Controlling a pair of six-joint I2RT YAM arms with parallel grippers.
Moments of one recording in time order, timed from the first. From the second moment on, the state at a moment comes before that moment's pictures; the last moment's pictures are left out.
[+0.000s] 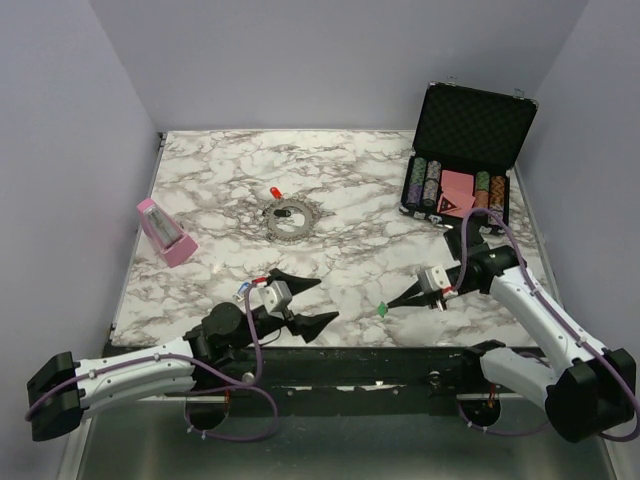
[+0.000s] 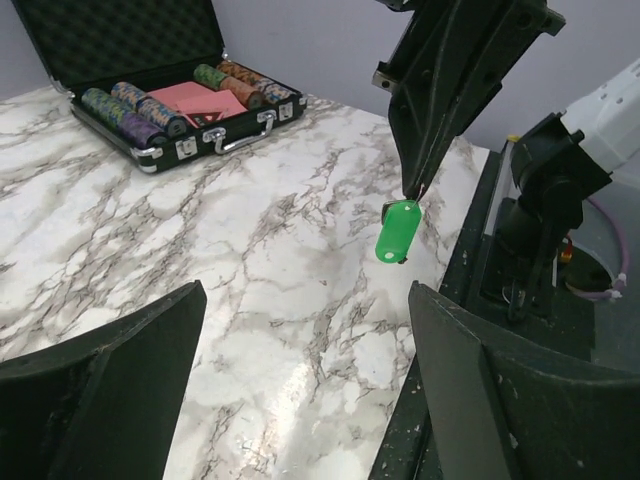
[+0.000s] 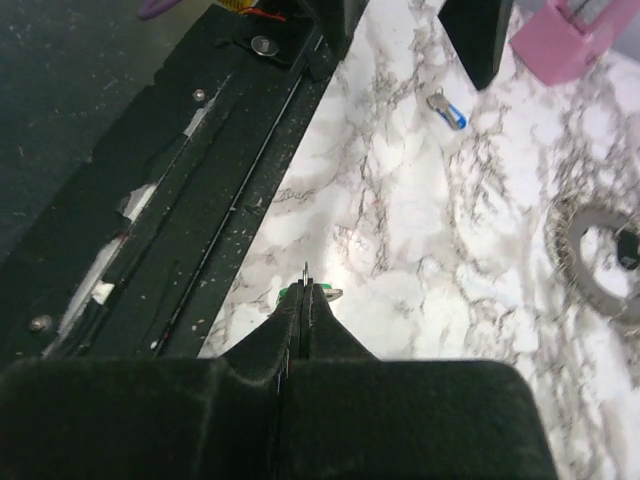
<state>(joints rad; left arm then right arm) -1.13 0.62 0.13 0.63 -0.01 -0.10 0.30 1.05 0.74 -1.07 -1.34 -1.71</state>
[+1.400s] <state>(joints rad) -1.13 0.01 0.06 0.20 -0.23 -0.28 0.18 1.59 0.88 -0.61 -0.60 -0.85</state>
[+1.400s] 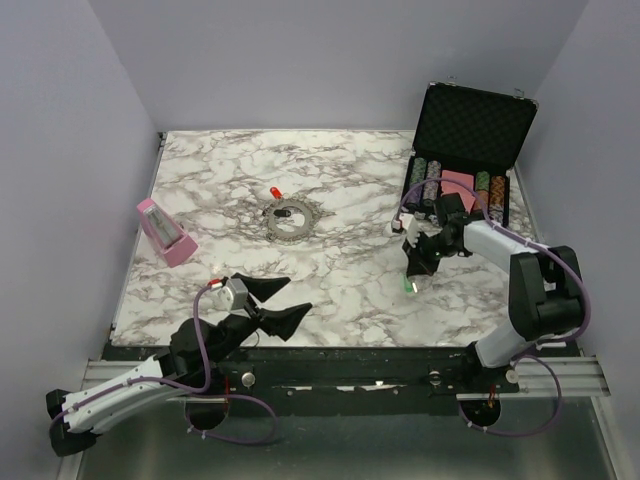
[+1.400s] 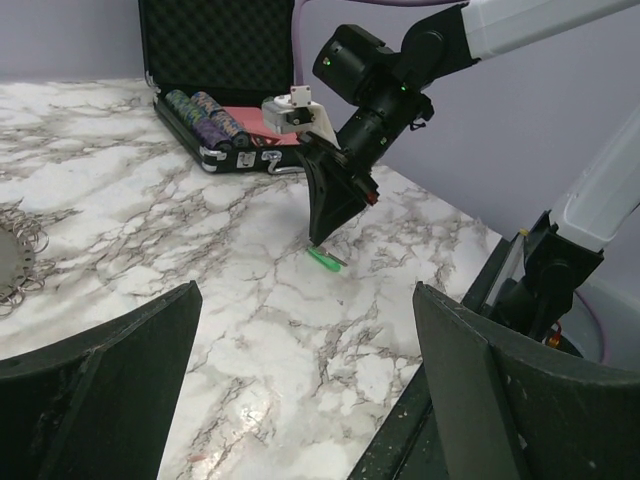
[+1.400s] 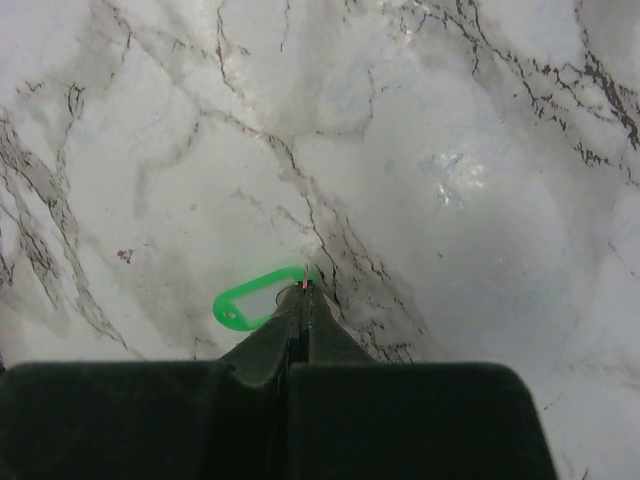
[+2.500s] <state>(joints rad) -1.13 0.01 0.06 0.19 -0.23 -0.29 0.23 1.62 0.89 -0.53 -0.63 -0.72</state>
